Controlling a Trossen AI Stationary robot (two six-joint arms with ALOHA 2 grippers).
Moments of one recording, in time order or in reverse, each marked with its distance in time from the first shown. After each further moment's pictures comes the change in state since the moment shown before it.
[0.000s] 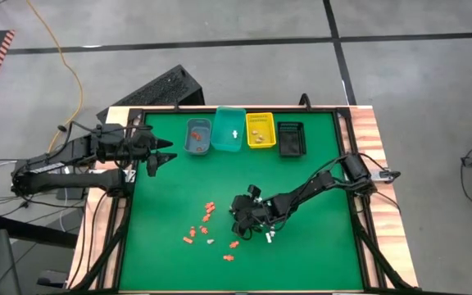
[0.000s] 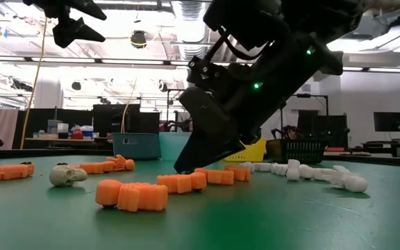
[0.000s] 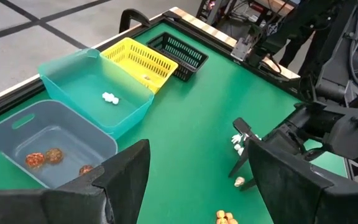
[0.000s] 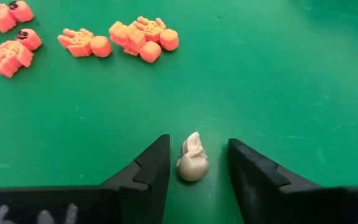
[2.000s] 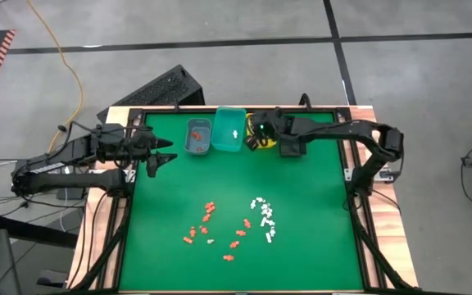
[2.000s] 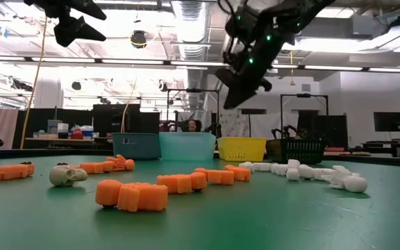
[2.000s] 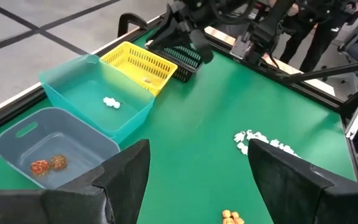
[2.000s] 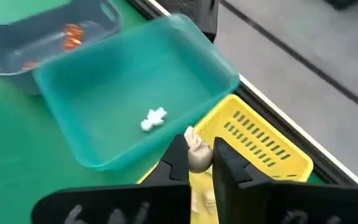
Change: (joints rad) left arm 0.000 0.000 0.001 0.004 0.001 0.050; right arm -0.676 -0.398 0.054 -0.393 -0.125 -0.304
